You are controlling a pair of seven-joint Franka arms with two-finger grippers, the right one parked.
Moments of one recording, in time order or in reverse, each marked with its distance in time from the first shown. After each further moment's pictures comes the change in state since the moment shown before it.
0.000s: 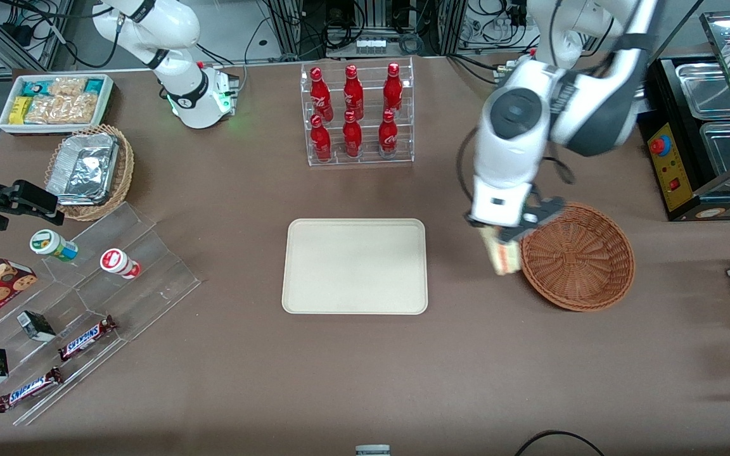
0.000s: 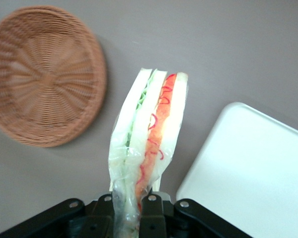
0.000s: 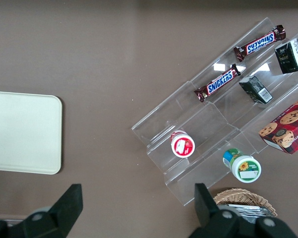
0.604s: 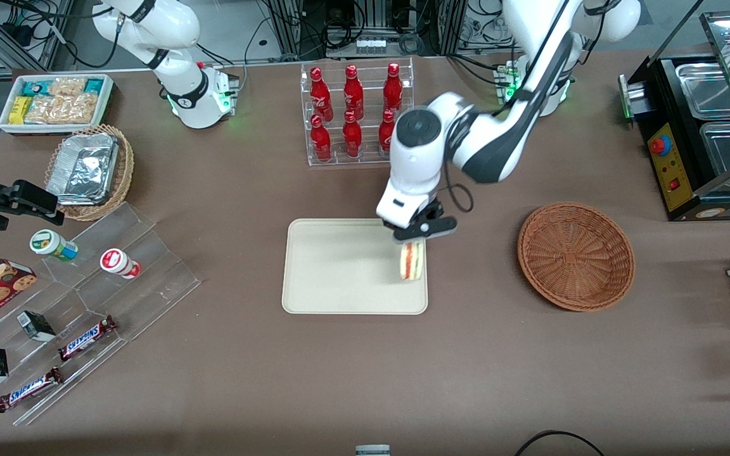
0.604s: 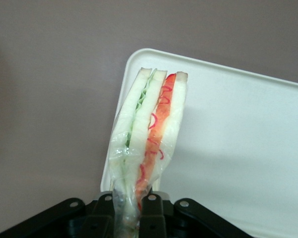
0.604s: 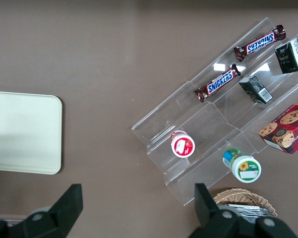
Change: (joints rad) arm -0.148 0.270 0.004 0.052 -0.018 0.291 0.053
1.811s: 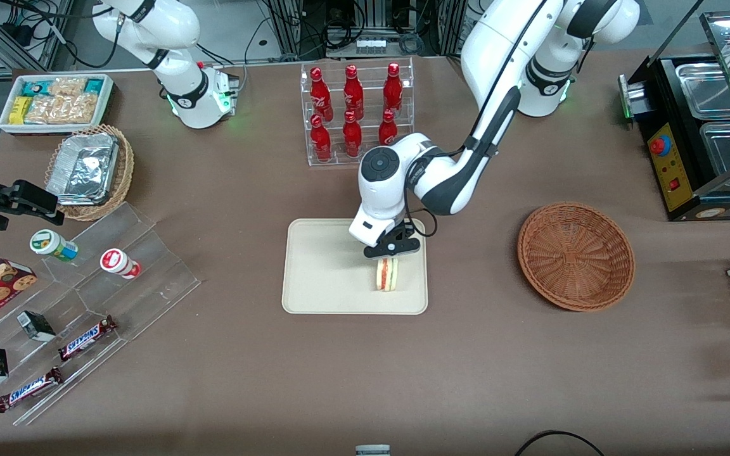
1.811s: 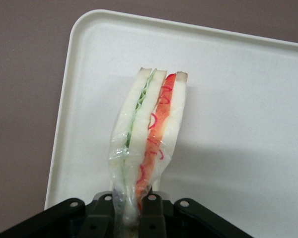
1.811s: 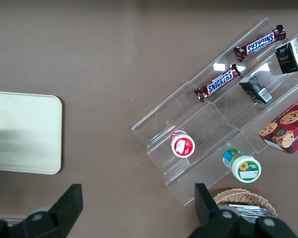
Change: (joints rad) arm -0.069 0.197 0.004 0.093 0.066 0.085 -0.072
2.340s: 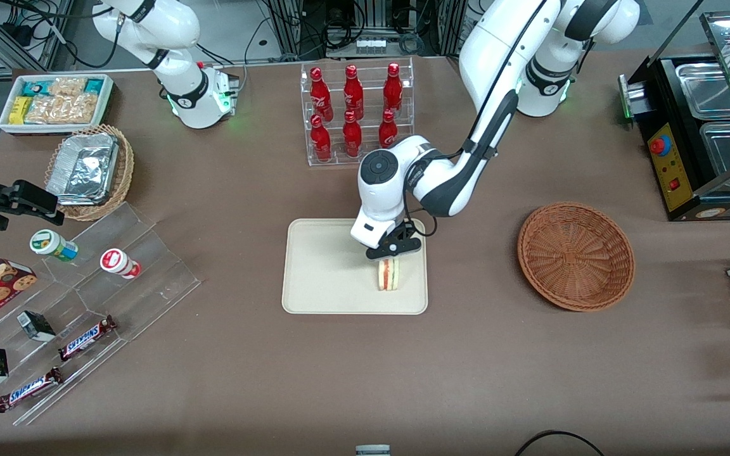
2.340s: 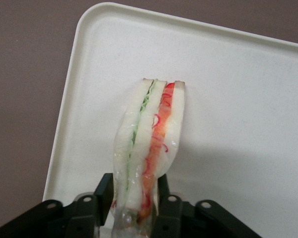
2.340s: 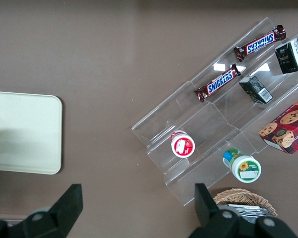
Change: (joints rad) arm 0.000 0.009 0.003 0.001 0.003 0.000 -0.052
